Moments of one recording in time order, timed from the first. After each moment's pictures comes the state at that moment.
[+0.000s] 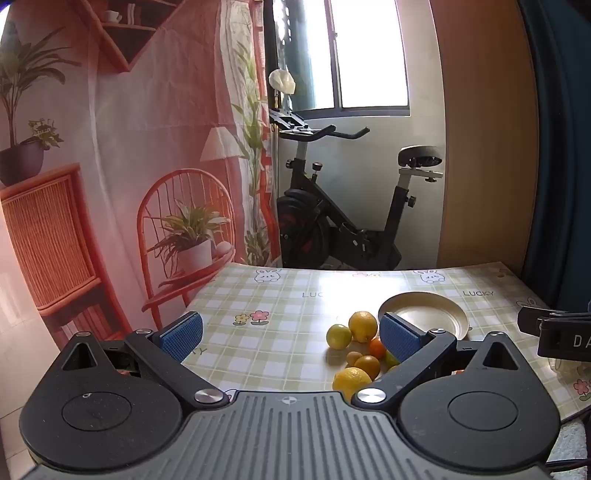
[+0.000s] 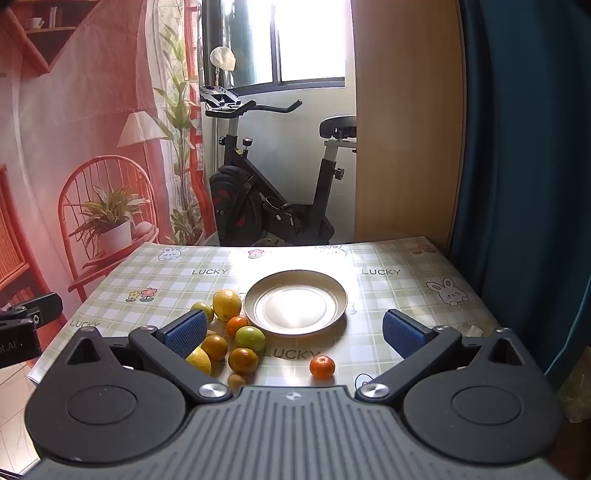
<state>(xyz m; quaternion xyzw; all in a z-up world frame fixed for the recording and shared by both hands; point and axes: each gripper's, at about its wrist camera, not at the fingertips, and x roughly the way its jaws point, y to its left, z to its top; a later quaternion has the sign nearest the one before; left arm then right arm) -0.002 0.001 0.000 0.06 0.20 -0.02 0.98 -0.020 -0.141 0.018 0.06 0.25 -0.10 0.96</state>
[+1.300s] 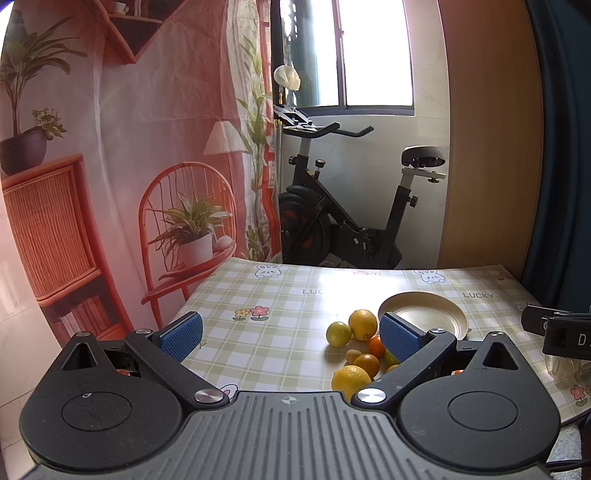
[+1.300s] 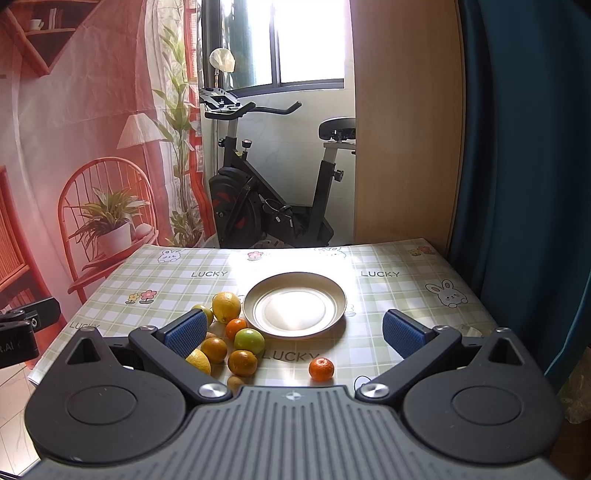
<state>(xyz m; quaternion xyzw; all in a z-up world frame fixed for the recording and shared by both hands) 0.001 0.002 -0.003 0.05 0.21 -0.01 0.98 -0.021 -0.142 0.020 0.06 0.24 -0.10 0.96</state>
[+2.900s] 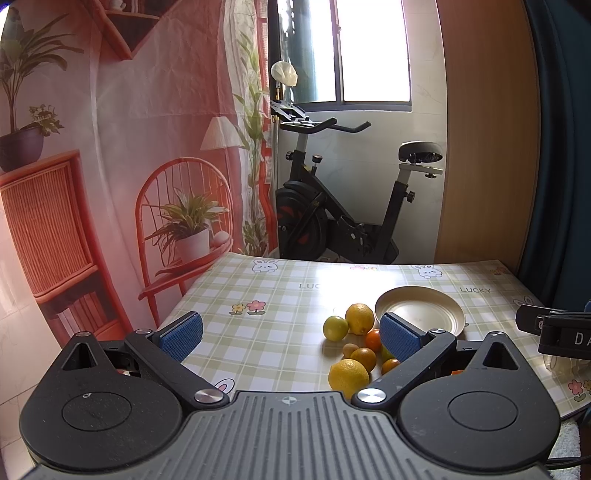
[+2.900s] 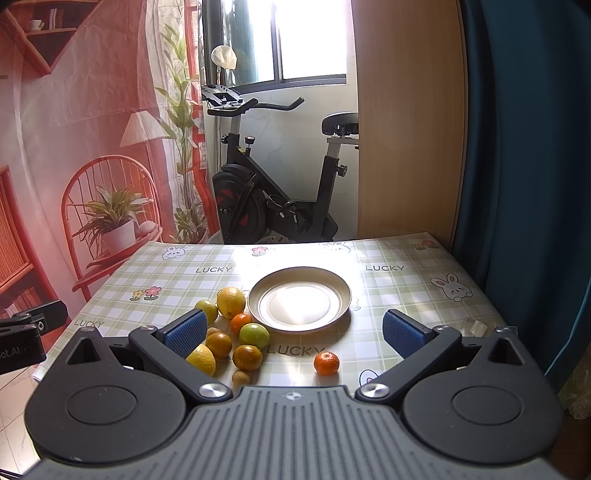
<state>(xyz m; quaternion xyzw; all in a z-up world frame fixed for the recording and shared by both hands) 0.000 0.000 -0.009 0.05 0.21 -0.02 0.98 -0.021 -0.141 0.019 0.07 0.25 -0.10 0.96</state>
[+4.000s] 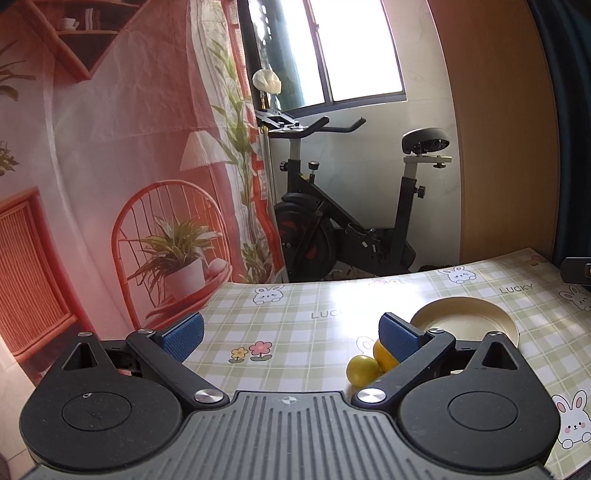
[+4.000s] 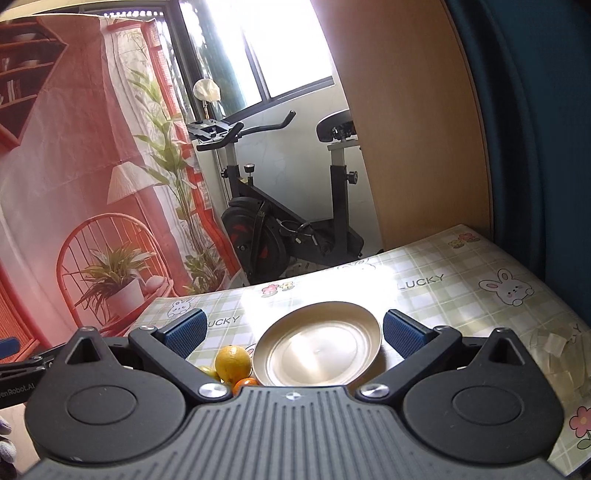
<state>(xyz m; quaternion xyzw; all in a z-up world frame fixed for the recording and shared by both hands) 0.106 -0.016 -0.041 0.11 0.20 -0.02 0.97 0.076 -0.223 -0.031 0.18 0.20 -0.06 0.96</state>
